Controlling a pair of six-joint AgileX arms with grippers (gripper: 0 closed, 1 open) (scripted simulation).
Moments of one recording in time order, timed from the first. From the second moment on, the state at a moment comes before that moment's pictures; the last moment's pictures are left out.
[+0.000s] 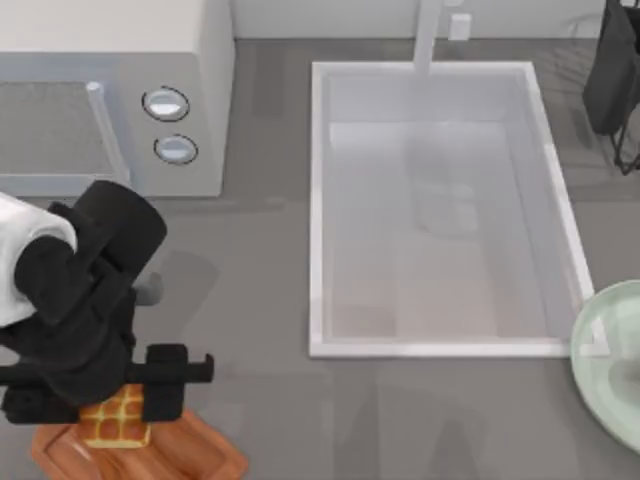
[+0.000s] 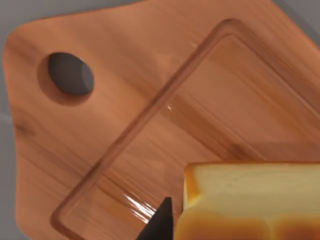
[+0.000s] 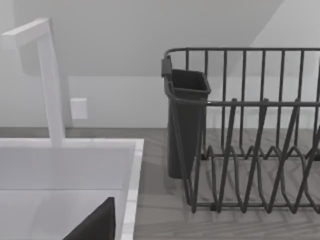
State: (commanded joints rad) left arm -0.47 1.46 0.75 -0.81 0.00 -0.46; right arm 0.00 0.00 0.00 0.00 0.00 0.00
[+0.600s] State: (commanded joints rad) left arm -0.47 1.48 0.73 -0.80 0.00 -0.46; right arm 0.00 0.00 0.00 0.00 0.00 0.00
